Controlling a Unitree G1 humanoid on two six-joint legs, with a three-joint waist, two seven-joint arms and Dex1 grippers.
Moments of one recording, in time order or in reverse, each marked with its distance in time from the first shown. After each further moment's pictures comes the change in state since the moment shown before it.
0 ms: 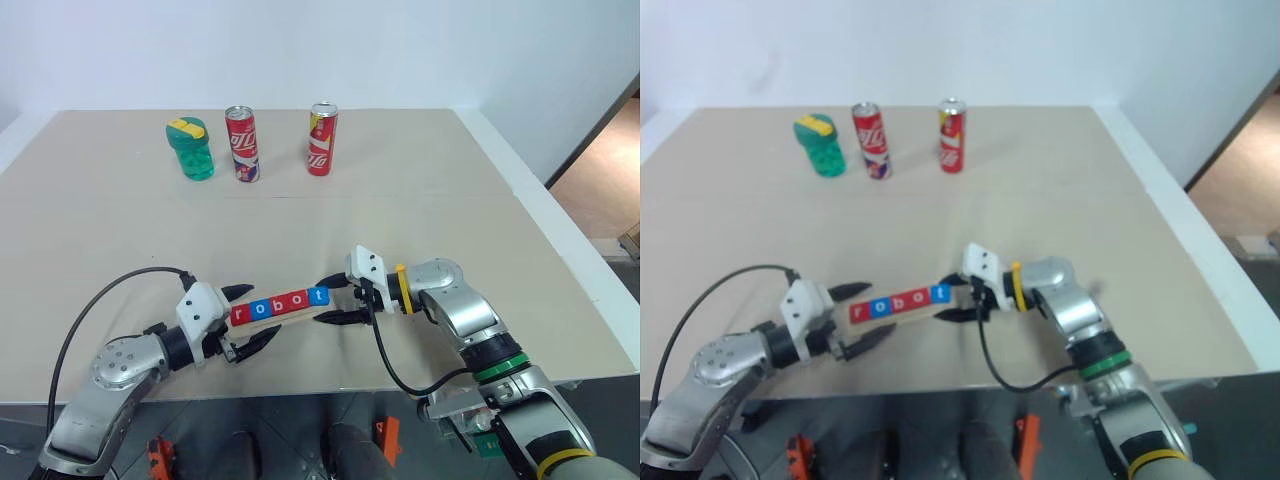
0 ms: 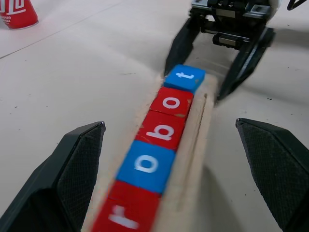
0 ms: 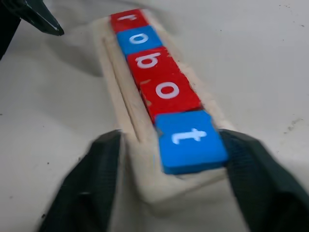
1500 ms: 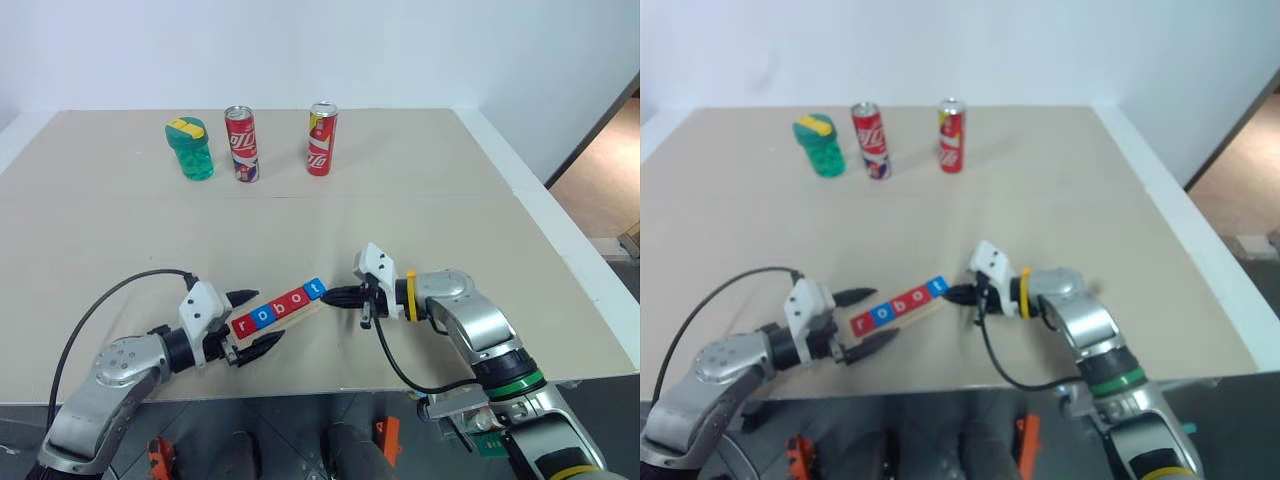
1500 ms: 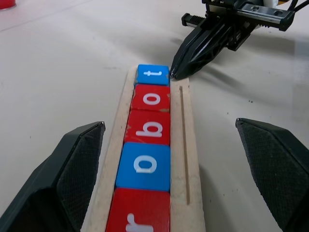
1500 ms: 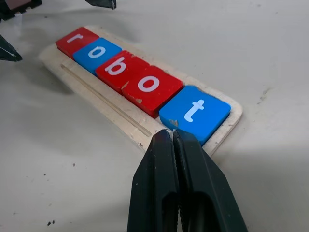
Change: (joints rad) left arm -0.003 0.015 0.000 -0.008 -0.077 0.078 -0.020; right arm 0.084 -0.026 -0.044 -0.161 0.067 0.208 -0.146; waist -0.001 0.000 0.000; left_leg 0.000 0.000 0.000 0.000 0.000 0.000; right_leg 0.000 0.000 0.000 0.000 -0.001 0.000
